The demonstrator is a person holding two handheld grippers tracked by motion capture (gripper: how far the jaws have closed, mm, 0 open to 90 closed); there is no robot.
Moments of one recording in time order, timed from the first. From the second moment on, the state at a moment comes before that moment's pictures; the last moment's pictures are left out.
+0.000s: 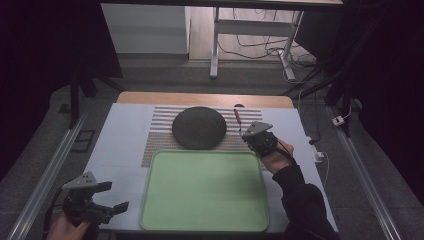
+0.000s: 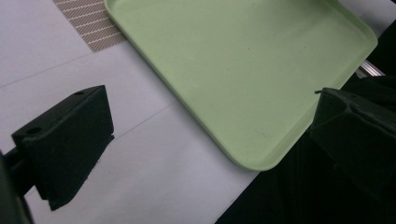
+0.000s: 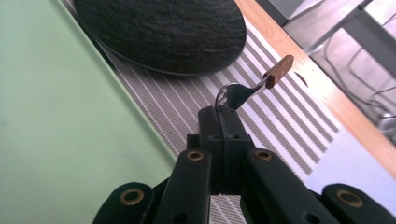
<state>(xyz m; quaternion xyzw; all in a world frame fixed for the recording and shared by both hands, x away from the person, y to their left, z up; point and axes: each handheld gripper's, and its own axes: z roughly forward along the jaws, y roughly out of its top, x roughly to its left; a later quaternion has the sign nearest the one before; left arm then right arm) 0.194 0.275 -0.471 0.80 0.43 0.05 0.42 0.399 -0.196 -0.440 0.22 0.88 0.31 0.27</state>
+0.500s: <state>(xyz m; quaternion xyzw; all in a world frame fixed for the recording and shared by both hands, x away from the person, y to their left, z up) 0.218 0.253 -0.465 0.82 0.38 0.04 0.43 0.373 -0.222 -0.425 0.25 0.86 0.41 0.18</state>
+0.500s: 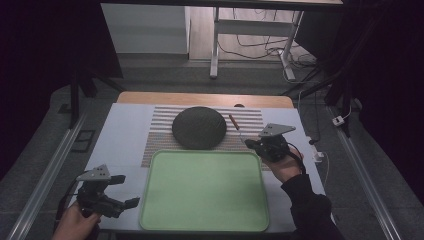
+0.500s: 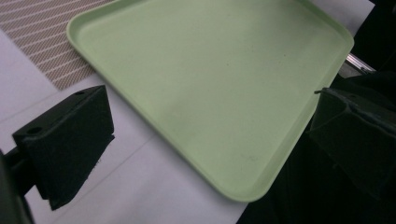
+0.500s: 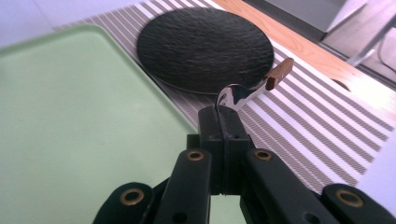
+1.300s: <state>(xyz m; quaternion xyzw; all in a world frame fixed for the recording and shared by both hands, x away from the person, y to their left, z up) 0.264 0.215 -0.453 0.84 0.32 0.03 0.43 0.320 -0.221 -0.415 0.20 0.85 0.47 0.09</state>
